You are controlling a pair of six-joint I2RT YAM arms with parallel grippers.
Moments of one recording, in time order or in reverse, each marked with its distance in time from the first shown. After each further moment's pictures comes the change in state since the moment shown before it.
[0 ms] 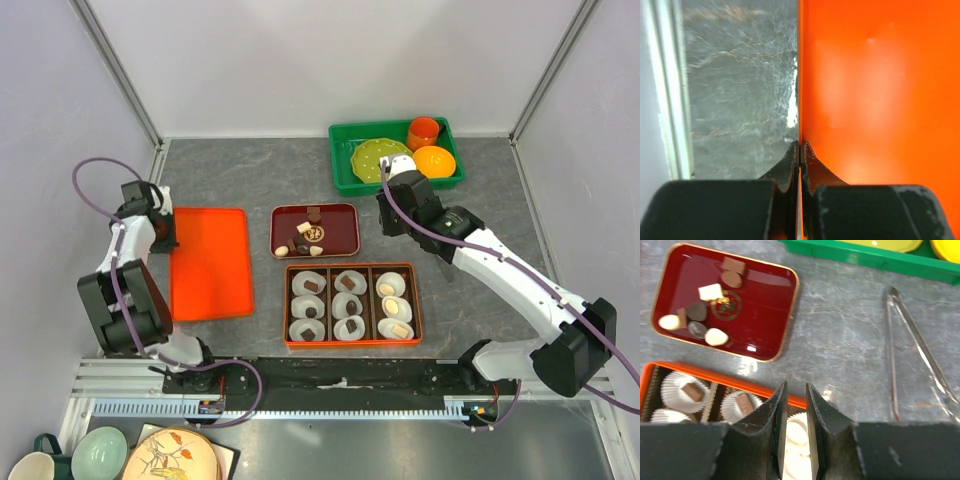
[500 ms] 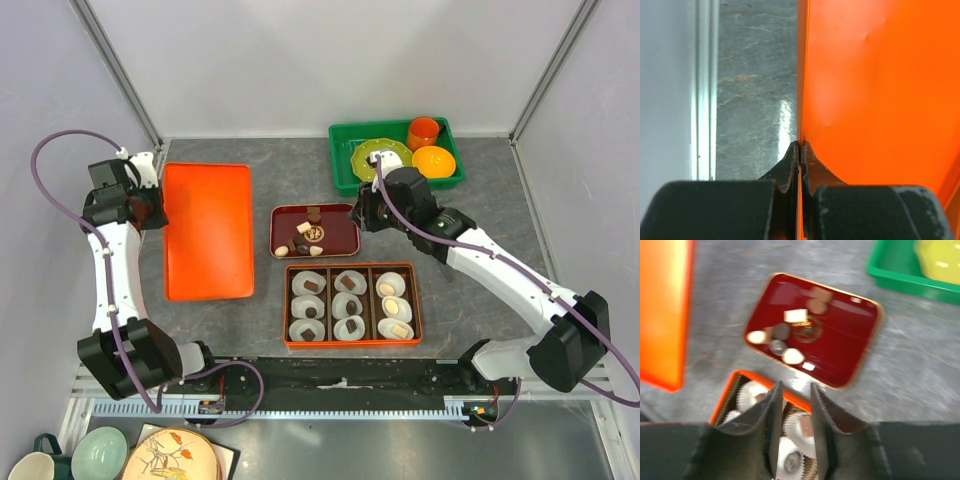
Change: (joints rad) left arm 0.000 -0.293 0.229 -0.211 0.201 0.011; right arm 0.007 0.035 -0.019 0.222 -0.250 0.065
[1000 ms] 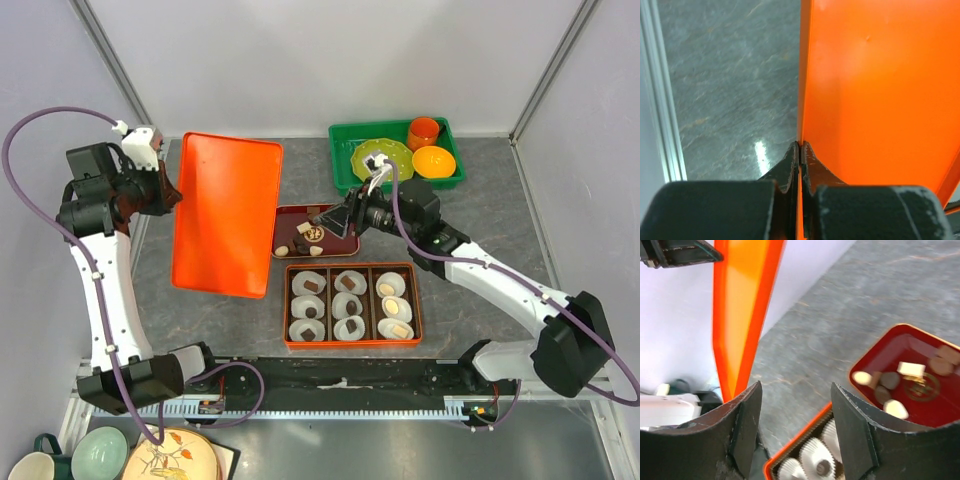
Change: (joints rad) left arm -0.051 -0.077 0.269 -0.229 0.286 0.017; right arm 0.002 -0.040 -0.208 0.576 -0.424 0.181
